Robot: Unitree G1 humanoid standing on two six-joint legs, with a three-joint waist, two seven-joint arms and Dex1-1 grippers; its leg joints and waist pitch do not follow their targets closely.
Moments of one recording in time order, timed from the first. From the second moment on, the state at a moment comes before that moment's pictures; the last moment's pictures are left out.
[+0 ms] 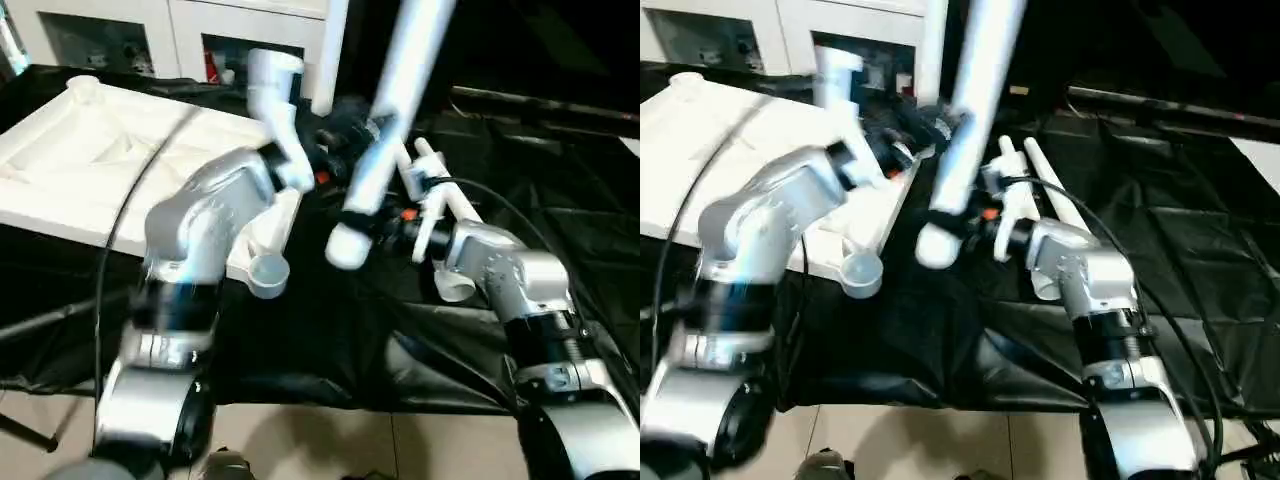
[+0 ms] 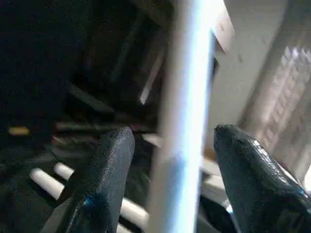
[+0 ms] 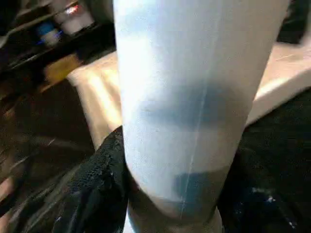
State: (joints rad) left arm -0.75 0.10 0.12 0.10 -0.54 0.57 -0.56; right arm -0.64 -0.22 -0.06 0.38 0.44 0.56 0.80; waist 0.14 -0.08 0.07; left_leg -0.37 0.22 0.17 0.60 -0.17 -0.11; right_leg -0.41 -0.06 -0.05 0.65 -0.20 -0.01
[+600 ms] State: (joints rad) left arm -0.37 0.21 0.05 -0.07 -0.08 0.32 -0.17; right arm -0.42 -0.11 -0.12 0.07 0.24 0.35 0.32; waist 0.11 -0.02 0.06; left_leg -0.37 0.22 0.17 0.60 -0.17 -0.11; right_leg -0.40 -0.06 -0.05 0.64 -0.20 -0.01
